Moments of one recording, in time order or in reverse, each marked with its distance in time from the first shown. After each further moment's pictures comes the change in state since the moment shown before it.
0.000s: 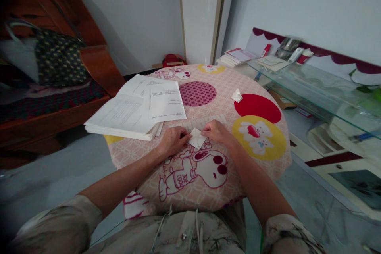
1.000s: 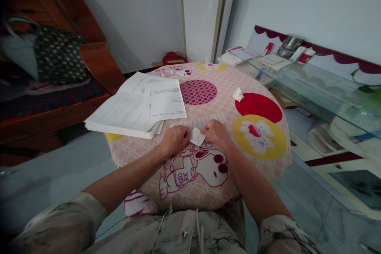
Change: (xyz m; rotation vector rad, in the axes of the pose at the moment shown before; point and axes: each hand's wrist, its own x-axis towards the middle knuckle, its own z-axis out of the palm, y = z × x) left_hand -0.001 0.007 0.006 0.261 -0.006 0.010; right_hand 0.001 -0.015 0.012 -0.353 0.158 0.135
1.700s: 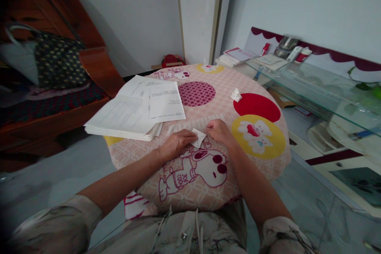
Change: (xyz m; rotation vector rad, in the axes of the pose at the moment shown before) left_hand -0.001 -0.012 0.011 -0.167 0.067 0.571; right_hand -0.008 0.018 -0.006 0.351 -0.026 0.053
